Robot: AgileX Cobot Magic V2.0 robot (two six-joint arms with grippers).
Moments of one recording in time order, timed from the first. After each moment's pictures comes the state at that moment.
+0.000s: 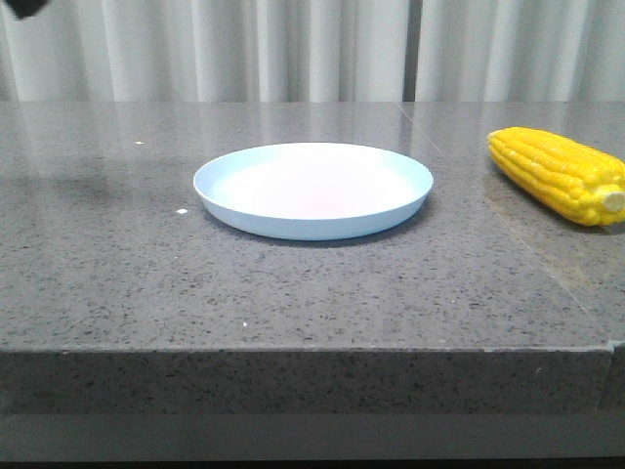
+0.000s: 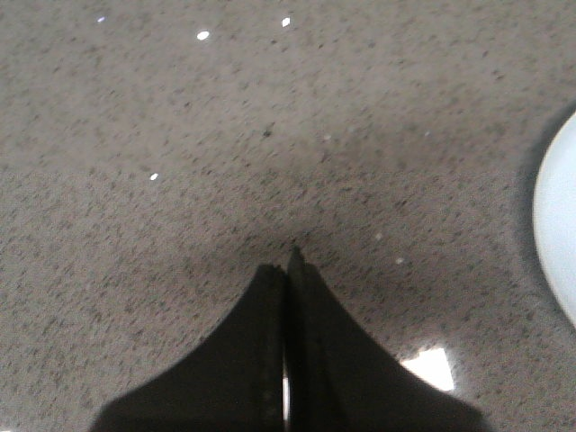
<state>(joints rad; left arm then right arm) -0.32 1.49 -1.47 0.20 1.06 -0.14 0.00 0.40 -0.56 0.13 0.36 -0.02</state>
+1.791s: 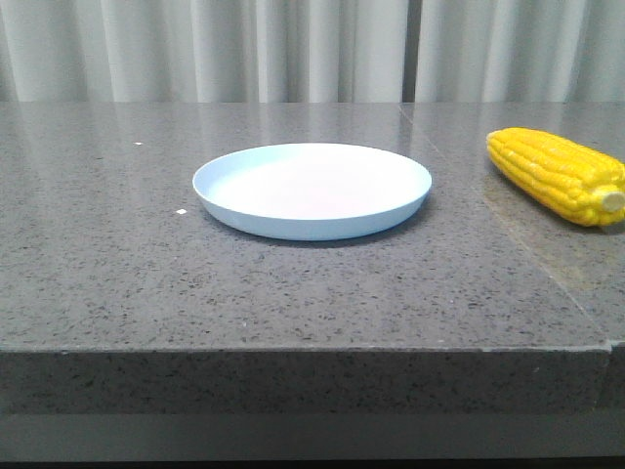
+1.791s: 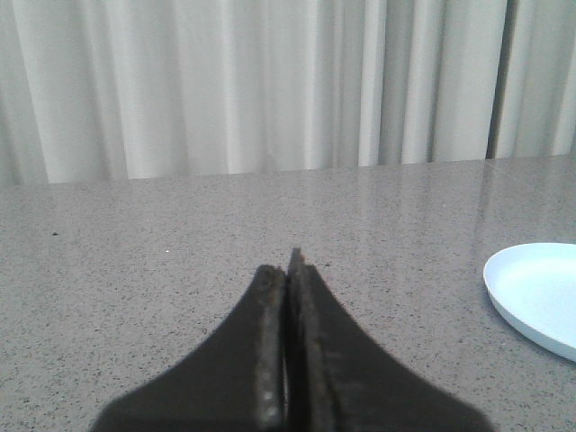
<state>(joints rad) -0.19 0.04 -0.36 0.21 0.41 -0.16 0.00 0.40 -0.56 0.13 0.36 -0.02</state>
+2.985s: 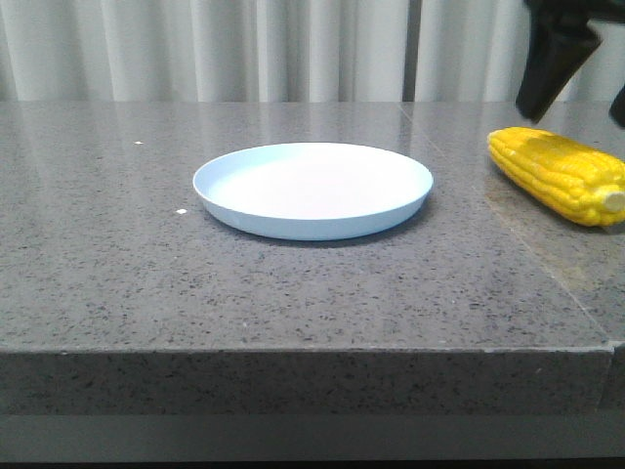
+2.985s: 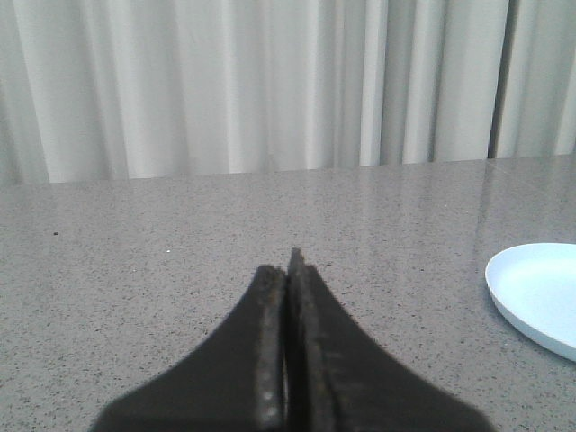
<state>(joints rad) -0.19 0.04 -0.36 0.21 0.41 -0.16 0.09 1.54 -1.23 0.19 0.81 -0.02</state>
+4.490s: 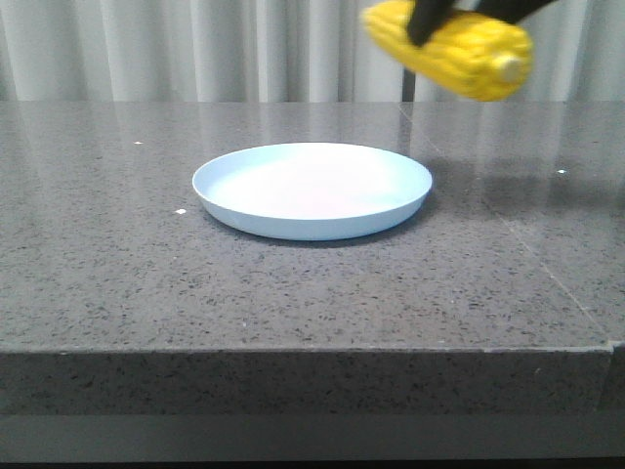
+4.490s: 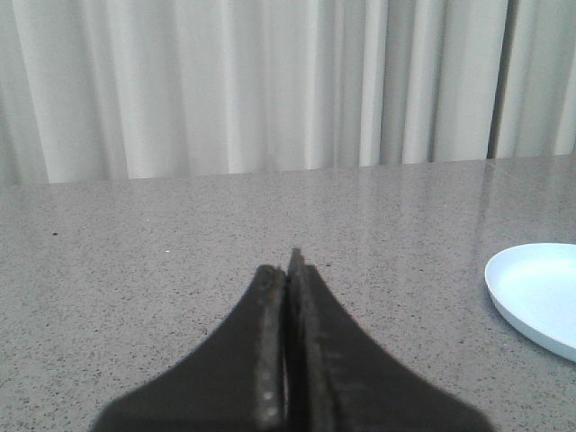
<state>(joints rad) -0.19 0.04 -0.36 0.21 0.41 -0.16 0.36 1.61 -1.51 0.30 0.97 -0.02</state>
